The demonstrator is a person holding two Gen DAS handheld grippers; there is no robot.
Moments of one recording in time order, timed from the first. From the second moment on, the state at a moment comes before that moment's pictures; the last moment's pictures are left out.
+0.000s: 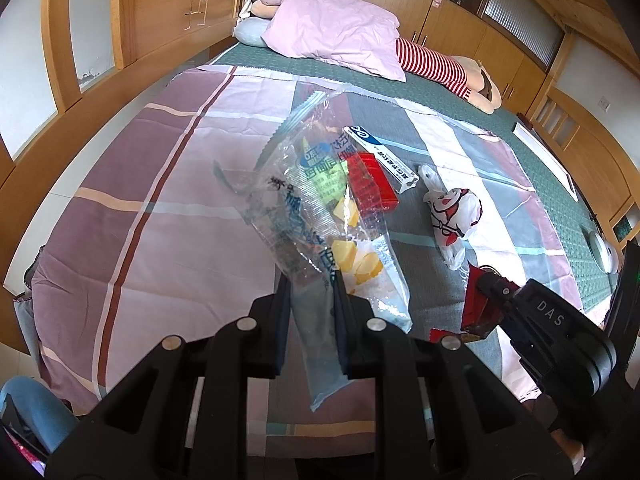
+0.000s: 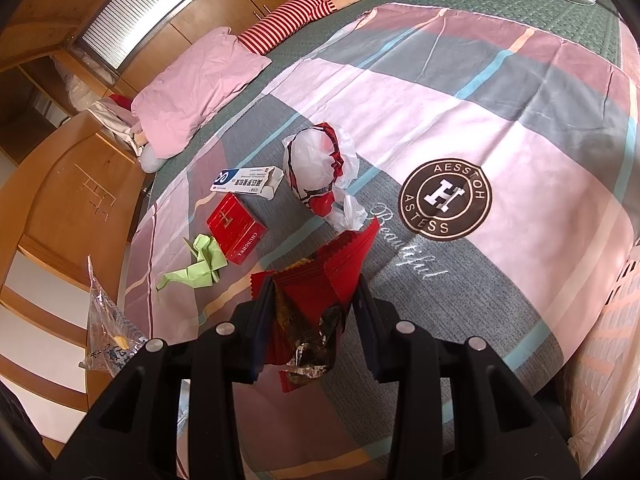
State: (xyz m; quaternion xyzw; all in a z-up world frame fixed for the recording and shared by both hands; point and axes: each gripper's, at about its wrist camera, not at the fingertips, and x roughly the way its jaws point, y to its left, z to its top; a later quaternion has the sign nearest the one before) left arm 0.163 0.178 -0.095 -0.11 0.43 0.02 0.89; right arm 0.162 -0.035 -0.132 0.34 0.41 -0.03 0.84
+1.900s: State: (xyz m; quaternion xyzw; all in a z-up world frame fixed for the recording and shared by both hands) left arm 0.164 0.144 -0.100 -0.19 0.44 -0.21 0.85; right arm 0.096 -0.110 -0.028 0.21 0.41 0.06 0.89
